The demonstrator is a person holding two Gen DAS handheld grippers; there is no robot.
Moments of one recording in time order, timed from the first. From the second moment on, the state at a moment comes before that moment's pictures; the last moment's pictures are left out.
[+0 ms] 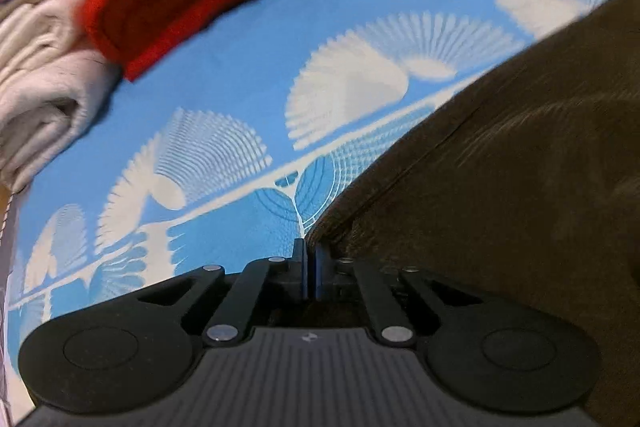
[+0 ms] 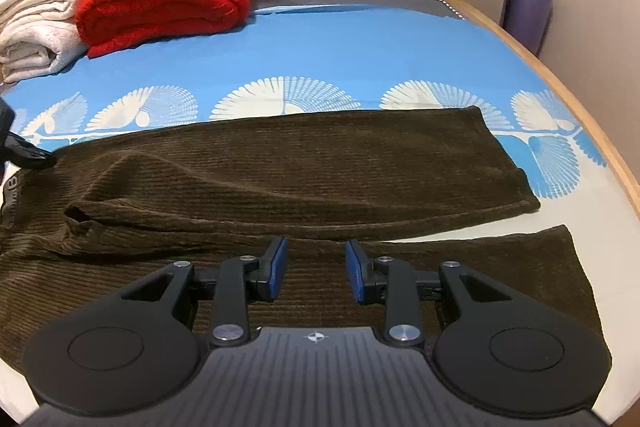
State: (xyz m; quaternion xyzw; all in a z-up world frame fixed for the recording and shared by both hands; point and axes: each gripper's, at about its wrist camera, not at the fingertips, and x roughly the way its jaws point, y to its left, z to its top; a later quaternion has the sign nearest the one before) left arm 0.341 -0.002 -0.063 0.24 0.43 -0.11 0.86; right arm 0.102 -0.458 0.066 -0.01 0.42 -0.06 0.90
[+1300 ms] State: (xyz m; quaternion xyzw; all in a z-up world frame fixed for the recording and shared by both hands) left arm 0.175 0.115 -0.066 -0.32 0.59 -0.07 0.74; right arm 0.060 -0.475 0.071 0.09 0.40 -0.12 0.90
